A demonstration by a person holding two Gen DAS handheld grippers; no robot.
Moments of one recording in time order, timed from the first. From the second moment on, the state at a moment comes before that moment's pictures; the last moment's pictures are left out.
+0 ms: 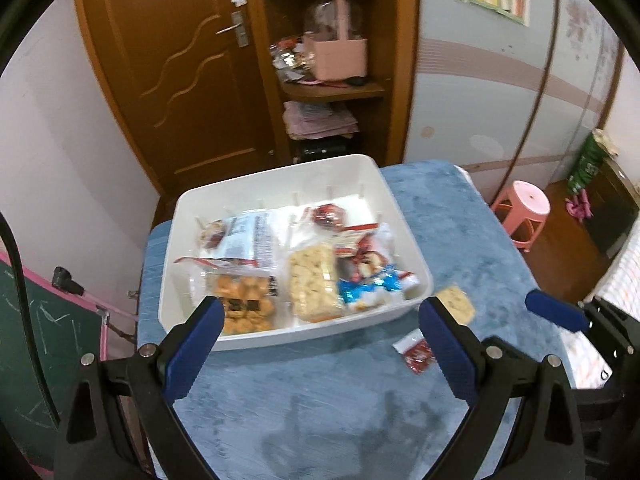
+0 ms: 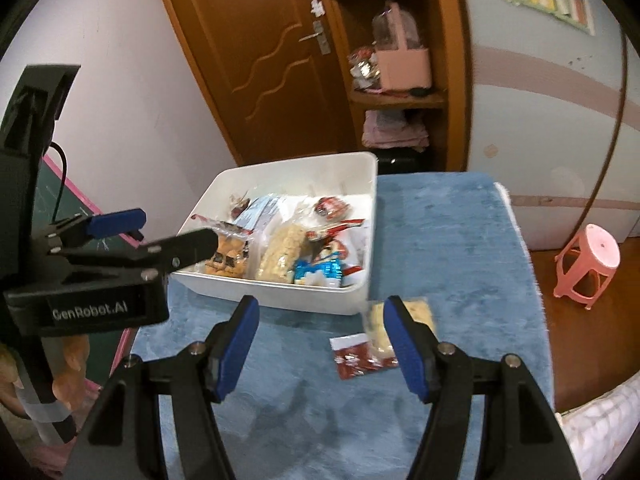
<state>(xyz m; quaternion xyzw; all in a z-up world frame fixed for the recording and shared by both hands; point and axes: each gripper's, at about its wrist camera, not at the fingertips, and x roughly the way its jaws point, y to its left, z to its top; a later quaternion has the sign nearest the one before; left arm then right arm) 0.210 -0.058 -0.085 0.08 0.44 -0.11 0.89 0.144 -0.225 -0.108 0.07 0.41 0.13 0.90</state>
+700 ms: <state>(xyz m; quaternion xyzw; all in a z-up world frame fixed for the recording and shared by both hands) 0.181 -0.130 -0.127 0.07 0.45 -0.17 0.87 0.117 -0.297 -0.137 0.03 0.41 0.06 0.91</state>
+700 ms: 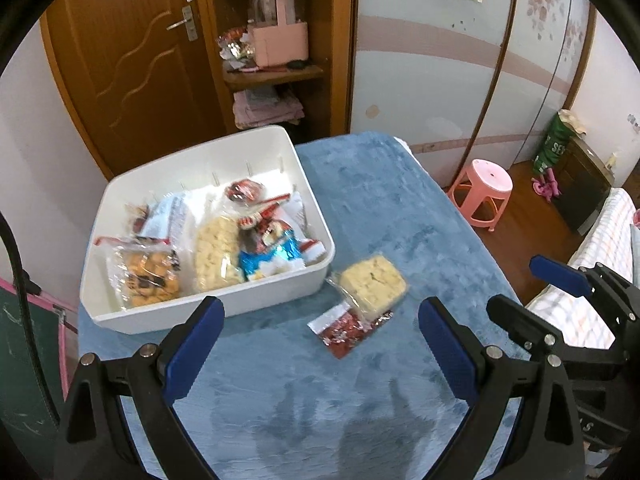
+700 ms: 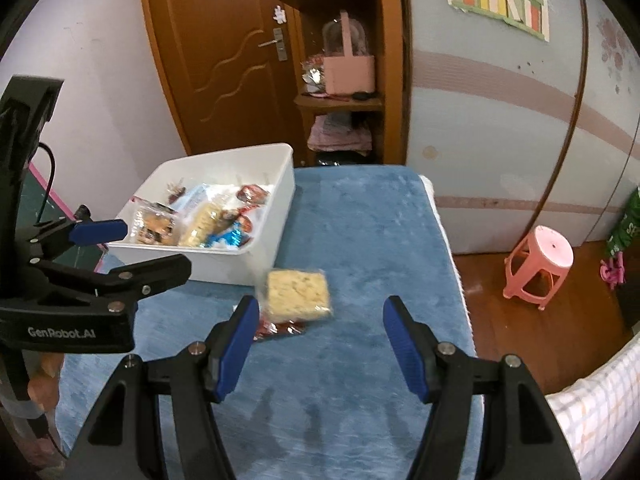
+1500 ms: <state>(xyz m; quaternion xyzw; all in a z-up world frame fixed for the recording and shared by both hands) 0.197 -0.154 -0.255 0.12 0.51 -0.20 0.83 0.157 -0.333 -0.223 0.06 0.48 0.10 0.87</state>
